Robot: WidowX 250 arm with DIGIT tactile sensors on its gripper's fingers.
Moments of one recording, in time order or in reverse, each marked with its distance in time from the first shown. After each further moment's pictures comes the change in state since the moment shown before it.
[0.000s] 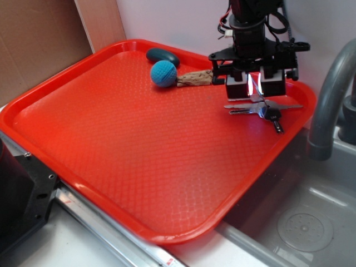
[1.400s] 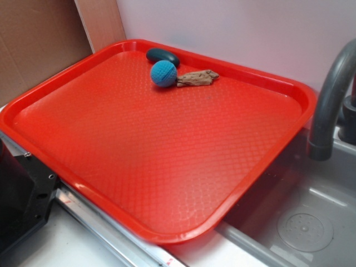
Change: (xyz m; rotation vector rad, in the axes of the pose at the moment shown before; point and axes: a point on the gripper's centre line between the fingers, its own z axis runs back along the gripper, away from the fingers) arm 0.003 0.137 0.259 -0.210 0.167 -0.673
